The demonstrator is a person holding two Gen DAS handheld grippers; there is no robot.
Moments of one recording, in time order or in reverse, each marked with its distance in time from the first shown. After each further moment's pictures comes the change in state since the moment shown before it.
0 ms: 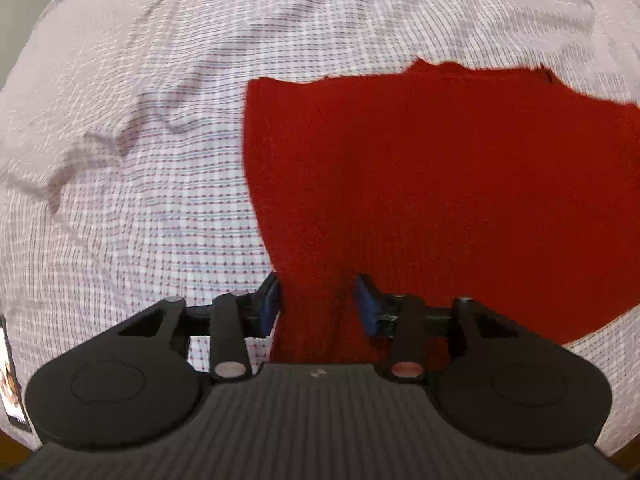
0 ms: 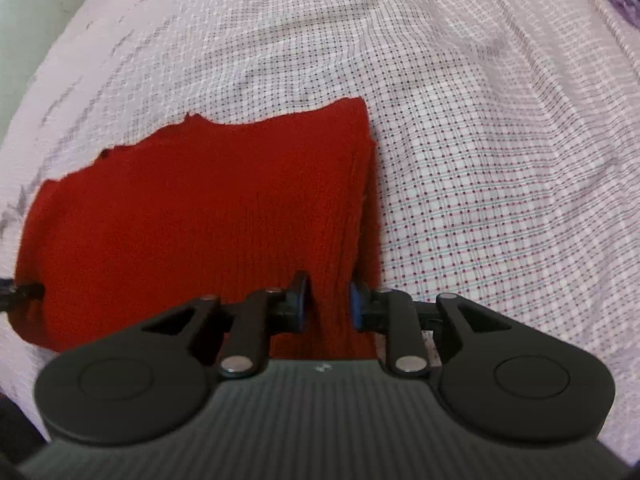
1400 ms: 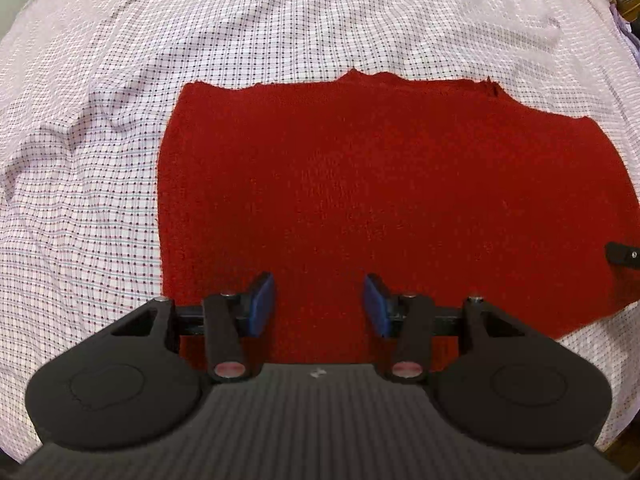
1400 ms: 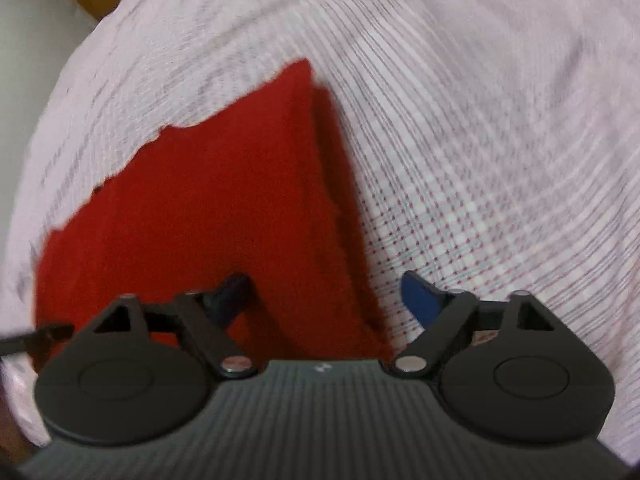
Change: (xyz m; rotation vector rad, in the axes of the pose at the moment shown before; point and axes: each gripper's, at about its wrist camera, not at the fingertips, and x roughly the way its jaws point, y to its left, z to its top) left arm 0.001 -0.042 -0.007 -0.033 -0.055 -0.101; right arm 0.022 -0.042 -0.039 0.305 -0.051 0.119
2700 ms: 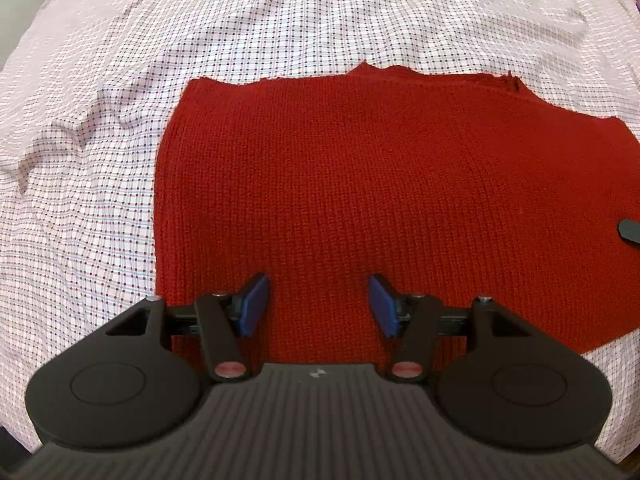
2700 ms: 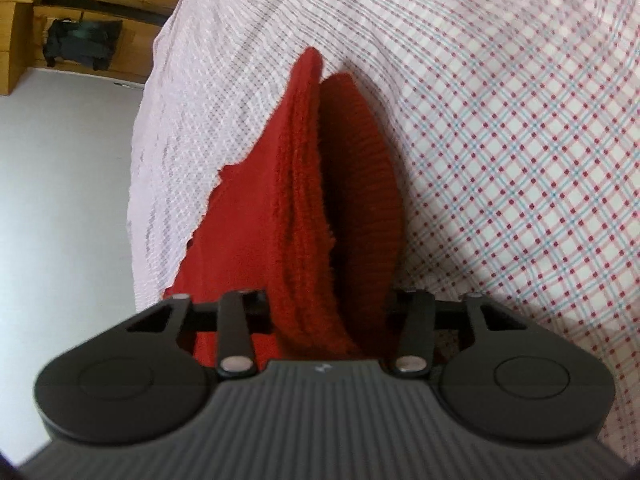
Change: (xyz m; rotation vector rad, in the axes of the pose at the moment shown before) left arm 0.013 -0.017 0.007 -0.023 0.027 0.084; right arm 0.026 -0.029 0.025 0.270 0.074 0.378
